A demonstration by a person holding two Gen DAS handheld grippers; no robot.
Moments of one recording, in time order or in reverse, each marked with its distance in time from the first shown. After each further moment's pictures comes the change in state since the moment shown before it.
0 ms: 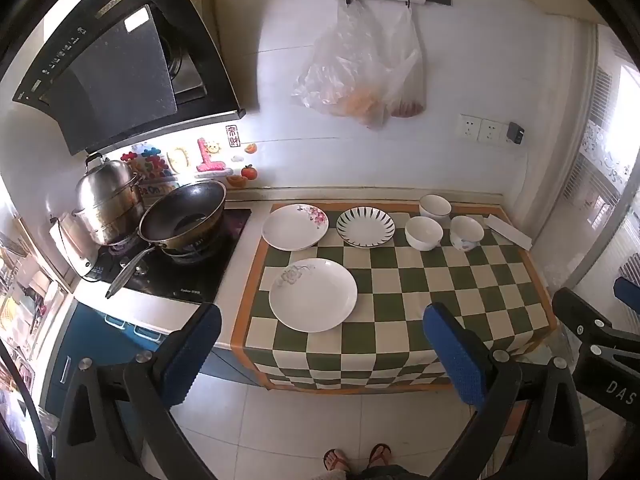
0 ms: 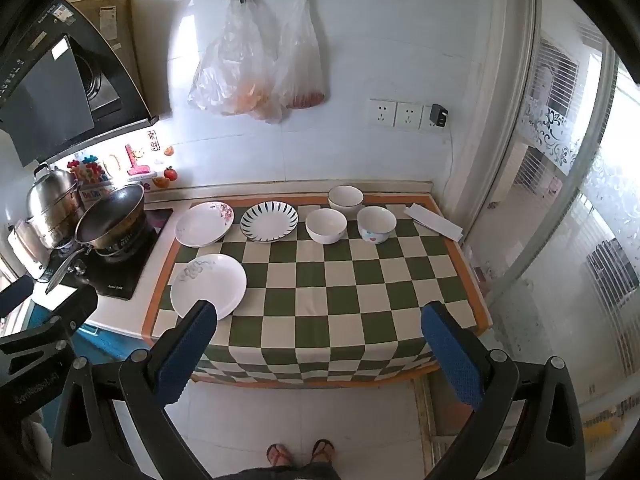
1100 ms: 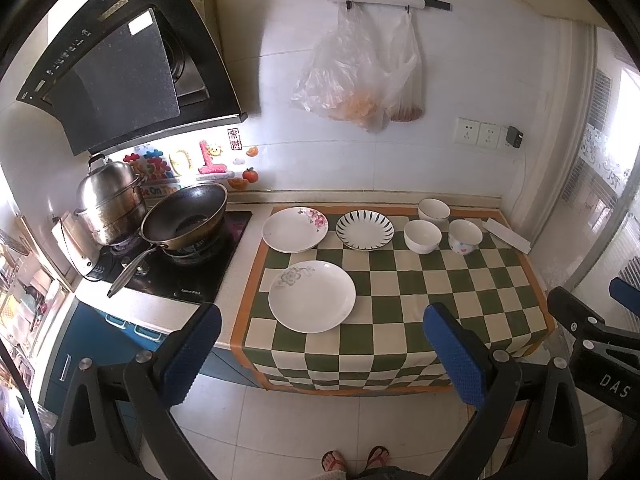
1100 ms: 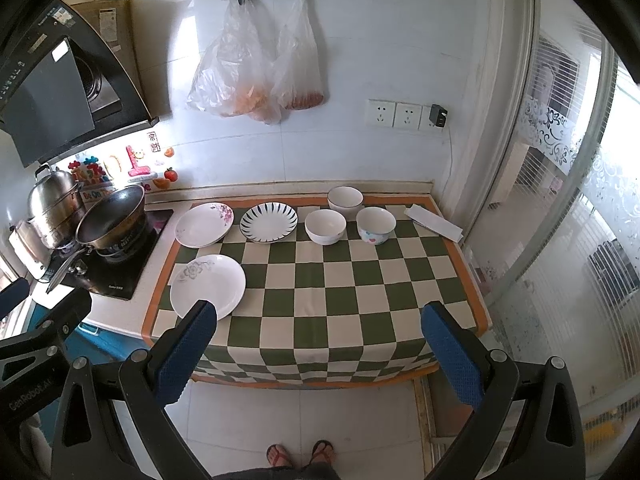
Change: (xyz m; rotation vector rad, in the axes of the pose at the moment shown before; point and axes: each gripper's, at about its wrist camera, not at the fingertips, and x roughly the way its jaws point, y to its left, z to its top) left arm -0.013 -0.007 0.002 -0.007 -0.021 0.001; right arm -0.001 -0.005 0.000 0.008 -0.017 0.005
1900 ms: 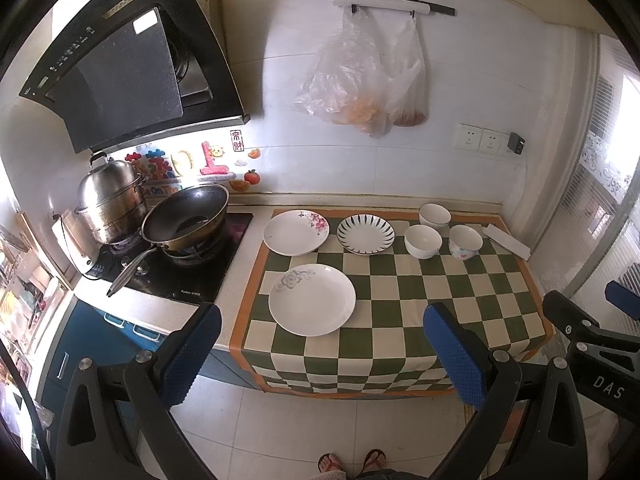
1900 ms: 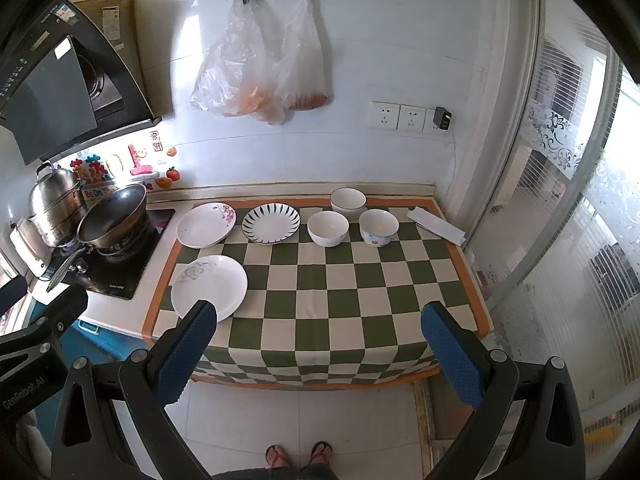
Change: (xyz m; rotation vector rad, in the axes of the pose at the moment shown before) left arm 0.004 0.005 -0.001 -0.014 -0.007 -0.001; right arm 0.001 0.002 0.002 -0.009 -0.004 0.007
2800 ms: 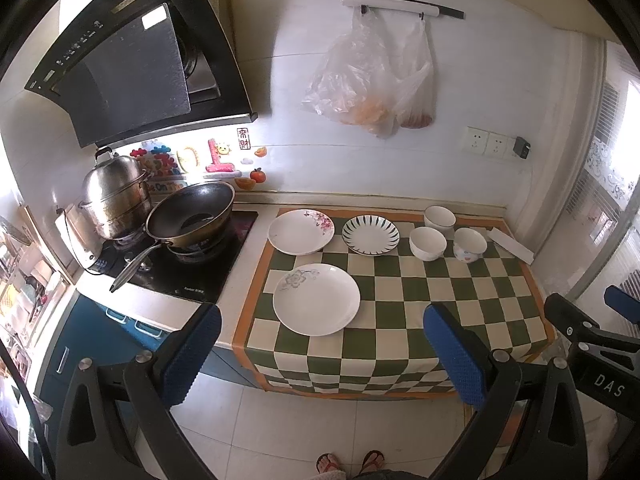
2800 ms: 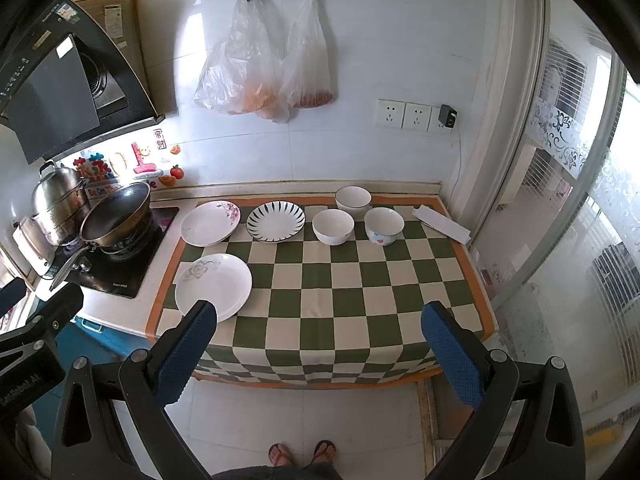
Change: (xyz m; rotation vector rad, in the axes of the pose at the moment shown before) left arm 0.000 0.012 -0.003 -0.014 -0.004 0.007; right arm 0.002 0.007 0.001 -0.004 0.005 0.010
